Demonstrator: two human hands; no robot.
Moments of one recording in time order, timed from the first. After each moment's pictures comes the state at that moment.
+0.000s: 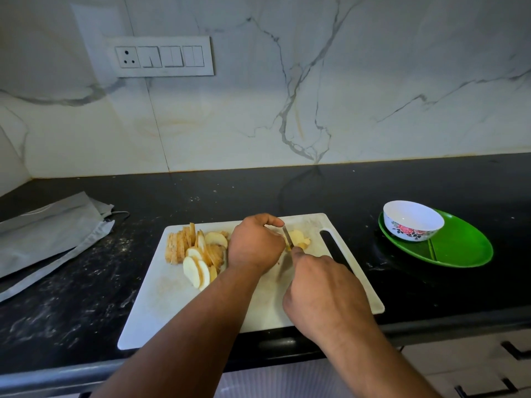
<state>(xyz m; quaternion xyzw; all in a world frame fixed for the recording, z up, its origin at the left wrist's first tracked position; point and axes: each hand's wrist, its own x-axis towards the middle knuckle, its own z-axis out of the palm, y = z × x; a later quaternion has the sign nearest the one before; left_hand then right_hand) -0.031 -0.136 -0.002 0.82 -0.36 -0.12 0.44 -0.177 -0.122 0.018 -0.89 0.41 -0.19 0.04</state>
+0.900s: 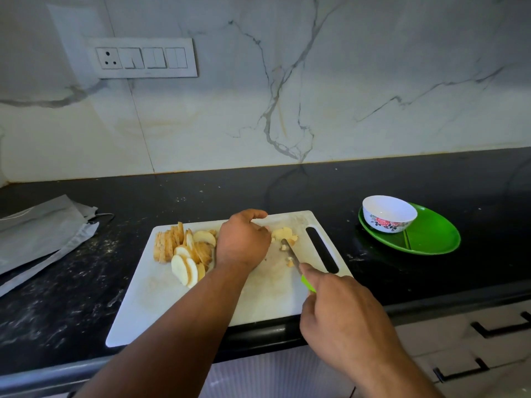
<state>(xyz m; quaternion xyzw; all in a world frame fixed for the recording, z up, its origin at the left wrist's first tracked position) -0.033 -0.134 -0.007 0.80 -0.38 -0.09 0.46 -0.235 -0.102 0.016 -0.86 0.43 -0.21 0.16</state>
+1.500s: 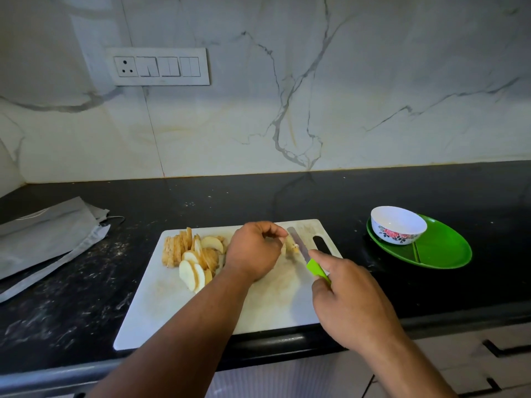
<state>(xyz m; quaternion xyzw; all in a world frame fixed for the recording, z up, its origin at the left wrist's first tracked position) -0.032 -0.135 -0.010 0.76 -0.42 -0.14 0.48 -0.225 -0.134 0.018 -0.85 0.41 -0.24 0.23</state>
